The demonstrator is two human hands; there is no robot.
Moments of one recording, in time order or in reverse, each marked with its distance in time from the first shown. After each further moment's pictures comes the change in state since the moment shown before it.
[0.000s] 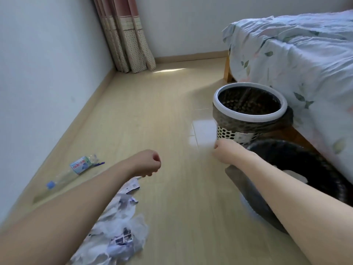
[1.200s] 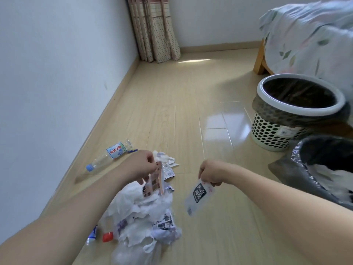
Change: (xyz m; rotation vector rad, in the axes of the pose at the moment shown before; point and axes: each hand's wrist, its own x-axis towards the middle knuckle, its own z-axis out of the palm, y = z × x) left_hand -0.067 -0.146 -0.048 -0.096 0.182 -0.125; right_hand -0.014 -0.154 0.117 0.114 -0.454 -0.070
